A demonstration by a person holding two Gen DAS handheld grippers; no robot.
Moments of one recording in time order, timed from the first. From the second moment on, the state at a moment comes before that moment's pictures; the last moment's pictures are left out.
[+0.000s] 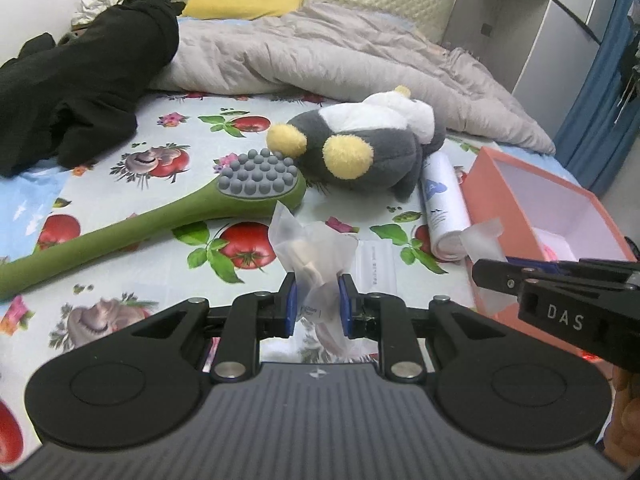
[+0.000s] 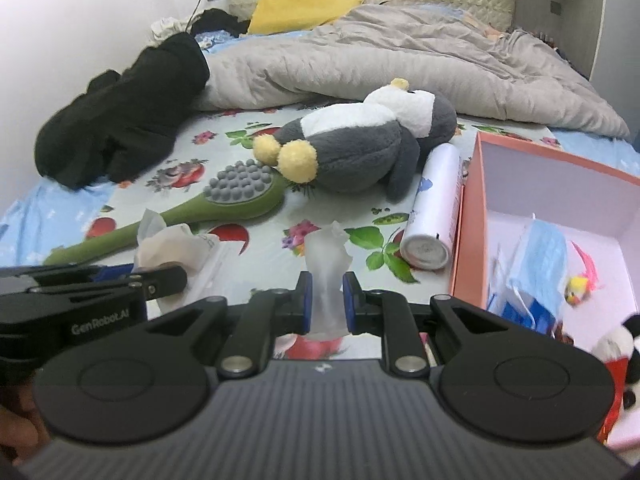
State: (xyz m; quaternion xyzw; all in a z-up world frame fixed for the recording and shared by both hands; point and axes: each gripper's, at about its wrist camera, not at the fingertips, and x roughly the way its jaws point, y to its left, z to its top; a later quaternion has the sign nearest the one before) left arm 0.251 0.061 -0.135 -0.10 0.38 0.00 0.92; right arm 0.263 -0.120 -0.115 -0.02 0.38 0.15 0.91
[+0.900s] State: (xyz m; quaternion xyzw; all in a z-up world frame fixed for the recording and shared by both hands) left arm 0.123 -0.003 -0.060 -0.10 0.33 -0.05 0.94; right arm 0.123 -0.196 -0.055 0.05 0.31 0.14 0.94
